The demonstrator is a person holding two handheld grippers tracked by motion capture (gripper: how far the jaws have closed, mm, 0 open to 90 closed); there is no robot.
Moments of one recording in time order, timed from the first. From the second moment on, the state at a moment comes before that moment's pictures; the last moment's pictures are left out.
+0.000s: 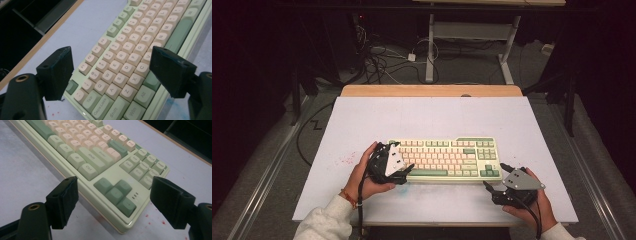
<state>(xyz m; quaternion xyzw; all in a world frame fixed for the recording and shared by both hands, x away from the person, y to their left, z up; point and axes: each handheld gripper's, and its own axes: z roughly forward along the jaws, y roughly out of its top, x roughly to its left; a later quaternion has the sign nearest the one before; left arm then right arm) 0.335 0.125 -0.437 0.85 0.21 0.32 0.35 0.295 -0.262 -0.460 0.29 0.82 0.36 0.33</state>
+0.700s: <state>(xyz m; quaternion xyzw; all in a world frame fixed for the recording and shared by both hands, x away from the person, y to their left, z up) 0.319 0.156 -0.452 0.85 0.24 0.32 0.34 0.296 -0.262 -0.459 0.29 0.82 0.36 0.33</state>
